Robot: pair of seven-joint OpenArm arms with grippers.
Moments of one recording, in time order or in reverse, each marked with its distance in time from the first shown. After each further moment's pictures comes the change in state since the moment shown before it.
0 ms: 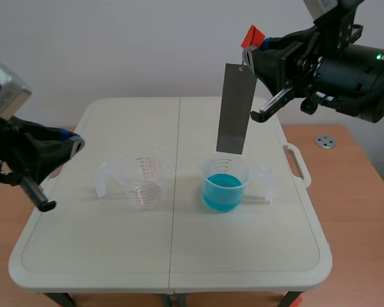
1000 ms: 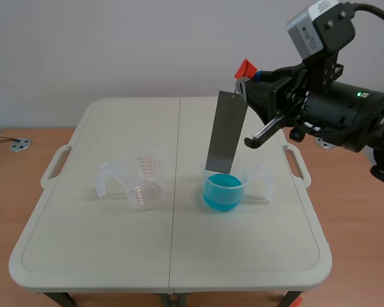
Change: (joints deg) left arm 57.6 8.4 -25.6 -3.8 1.3 0.0 -11.8; right arm -1.4 -0.1 -1.3 -7.3 -0.3 0.0 4.9
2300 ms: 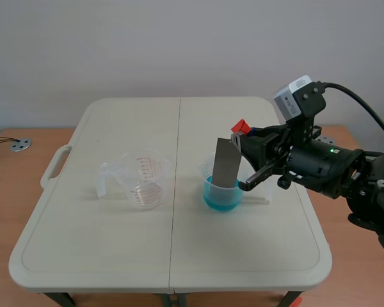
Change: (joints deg) left arm -4.0 1.2 8.0 -15.3 8.4 -0.3 -12.9; right arm 0.3 0.0 -2.6 -16.7 -1.9 -0.4 6.6
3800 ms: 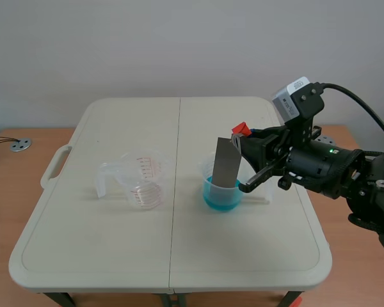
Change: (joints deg) left arm 0.0 0.0 0.0 0.0 0.0 0.0 0.0; right arm 0.1 0.0 0.0 0.0 -1.1 0.0 -0.1
